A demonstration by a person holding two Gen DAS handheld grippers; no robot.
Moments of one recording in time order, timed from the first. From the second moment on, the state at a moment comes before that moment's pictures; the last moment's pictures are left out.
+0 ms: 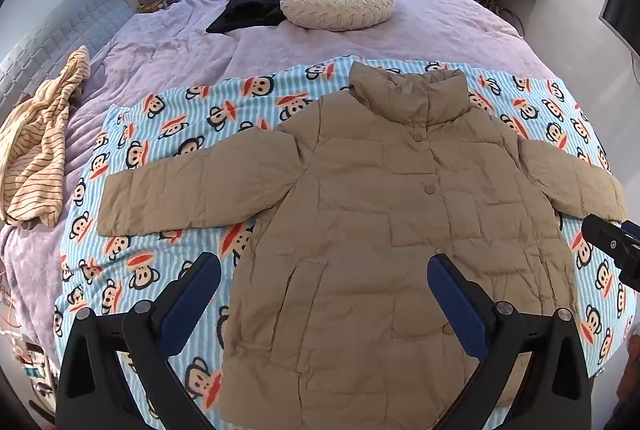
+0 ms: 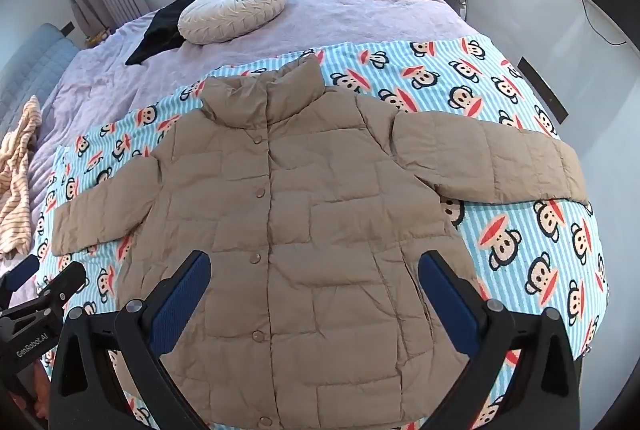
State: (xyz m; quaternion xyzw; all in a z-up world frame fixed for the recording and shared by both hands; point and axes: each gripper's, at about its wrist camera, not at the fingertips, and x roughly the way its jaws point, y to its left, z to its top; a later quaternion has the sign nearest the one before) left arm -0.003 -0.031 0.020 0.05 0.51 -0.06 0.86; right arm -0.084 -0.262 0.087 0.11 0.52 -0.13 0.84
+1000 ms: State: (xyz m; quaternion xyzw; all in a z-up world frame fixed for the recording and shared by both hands) left arm -0.003 -0.032 0.024 0.05 0.51 -0.06 0.86; right arm -0.084 -0.258 0.089 0.11 0.52 -0.13 0.84
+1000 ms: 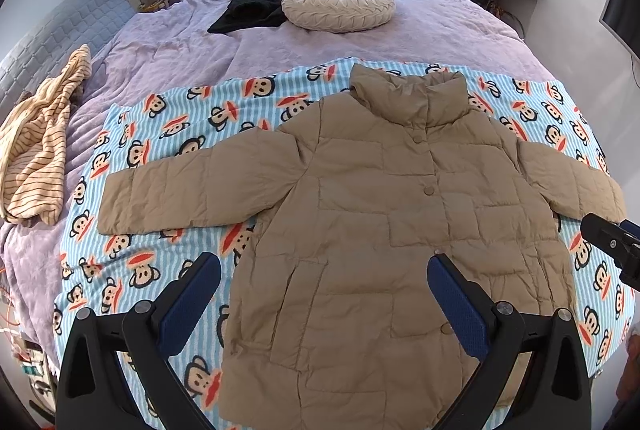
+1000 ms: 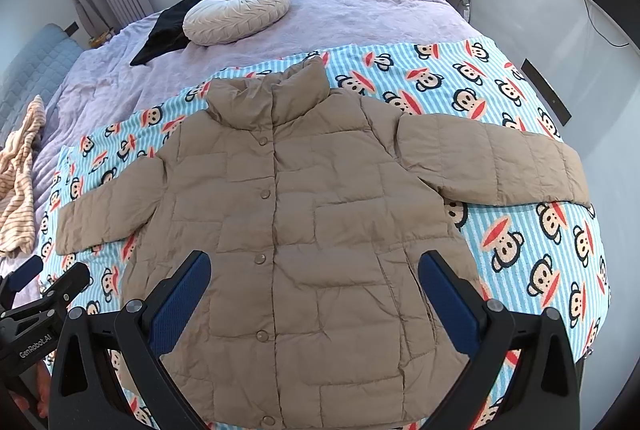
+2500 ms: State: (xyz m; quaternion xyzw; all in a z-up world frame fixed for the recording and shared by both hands) left arm -0.010 -0.017 0.023 0.05 0.51 -0.06 0.86; right arm -0.077 -0.248 0.088 0.10 0.52 -0.12 0.84
